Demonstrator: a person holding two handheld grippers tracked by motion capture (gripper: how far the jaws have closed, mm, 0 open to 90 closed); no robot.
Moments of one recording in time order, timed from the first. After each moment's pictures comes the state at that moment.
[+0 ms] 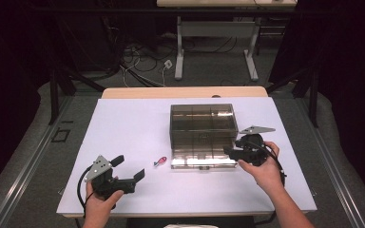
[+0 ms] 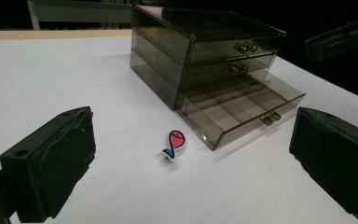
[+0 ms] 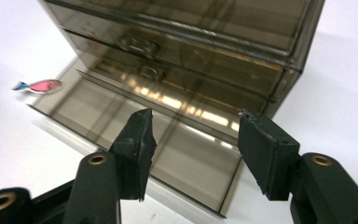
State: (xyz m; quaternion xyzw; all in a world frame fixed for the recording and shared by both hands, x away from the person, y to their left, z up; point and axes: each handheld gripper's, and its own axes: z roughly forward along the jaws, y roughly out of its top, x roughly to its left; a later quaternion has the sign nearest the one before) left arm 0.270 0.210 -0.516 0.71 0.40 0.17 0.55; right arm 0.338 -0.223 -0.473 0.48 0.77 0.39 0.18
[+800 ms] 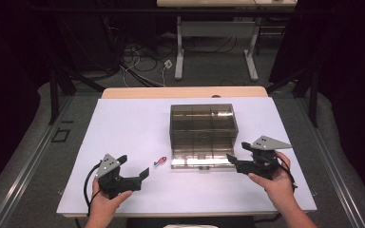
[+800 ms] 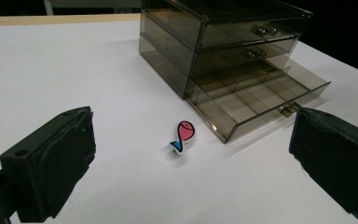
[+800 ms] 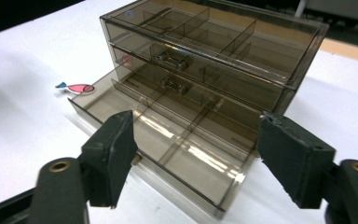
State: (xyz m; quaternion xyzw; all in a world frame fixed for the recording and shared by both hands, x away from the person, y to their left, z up) left arm 0.278 0.197 -0.519 0.72 0.43 0.18 0.52; right arm 0.301 -0.244 -0.471 0.40 0.77 0.45 0.22
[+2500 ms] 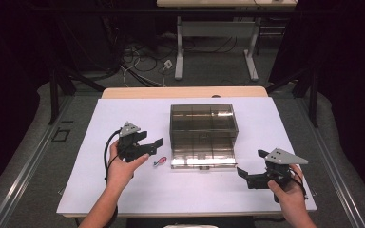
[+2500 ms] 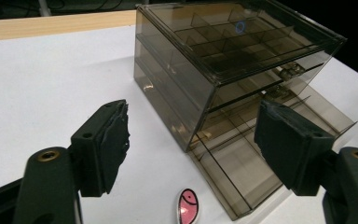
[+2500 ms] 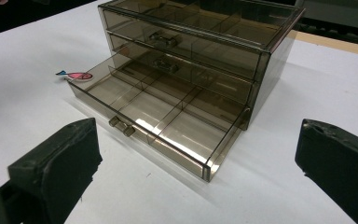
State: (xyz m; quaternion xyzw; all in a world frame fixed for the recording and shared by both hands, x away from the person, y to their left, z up) left arm 0.362 0.153 -0.482 0.75 0.45 0.14 0.47; right arm 0.275 -0.274 -0.491 0.40 0.75 0.48 0.22
